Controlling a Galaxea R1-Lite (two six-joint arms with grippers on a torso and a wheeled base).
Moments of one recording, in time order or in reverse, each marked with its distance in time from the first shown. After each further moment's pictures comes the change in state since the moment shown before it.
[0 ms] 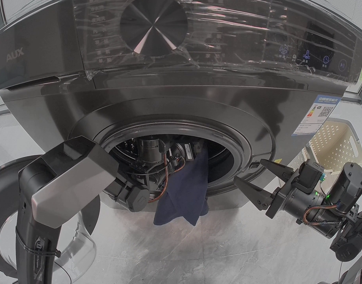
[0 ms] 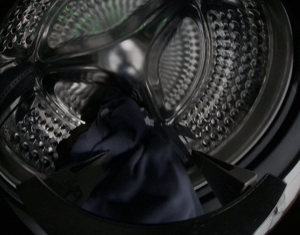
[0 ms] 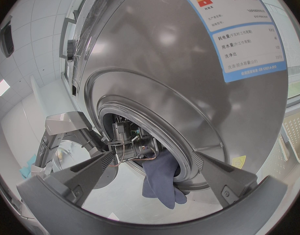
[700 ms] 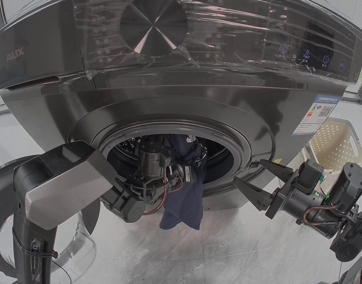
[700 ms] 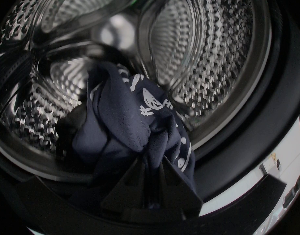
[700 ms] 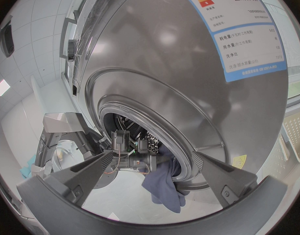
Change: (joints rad) left arm -0.016 -0.037 0.158 0.072 -0.072 0.048; right arm 0.004 0.000 0.000 0.000 -0.001 0.000
